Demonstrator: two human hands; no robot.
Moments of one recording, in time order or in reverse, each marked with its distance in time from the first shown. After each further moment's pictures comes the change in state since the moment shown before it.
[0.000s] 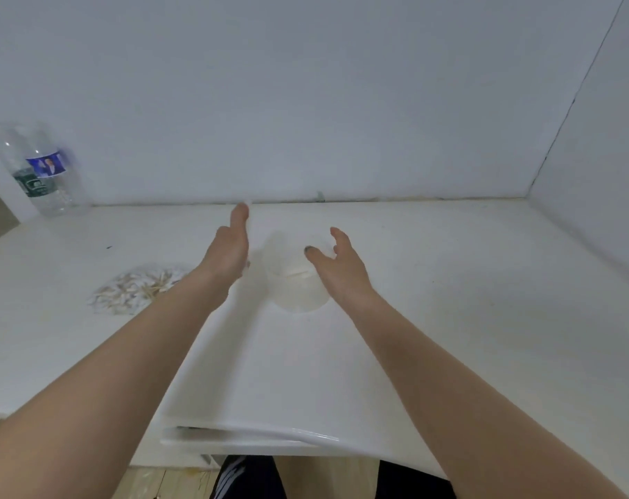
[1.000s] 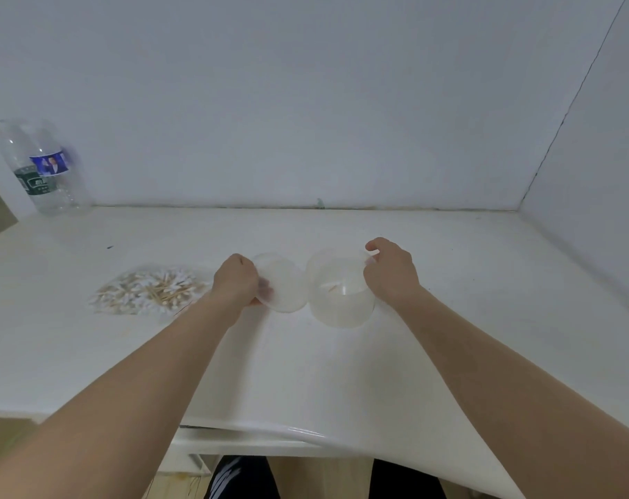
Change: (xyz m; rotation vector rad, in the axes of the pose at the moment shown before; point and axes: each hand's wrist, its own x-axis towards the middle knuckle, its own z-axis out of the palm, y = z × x) left_hand 0.011 -0.040 0.012 0.025 0.047 -0.075; right_hand 0.013 0.007 -0.058 -0.483 0.189 0.013
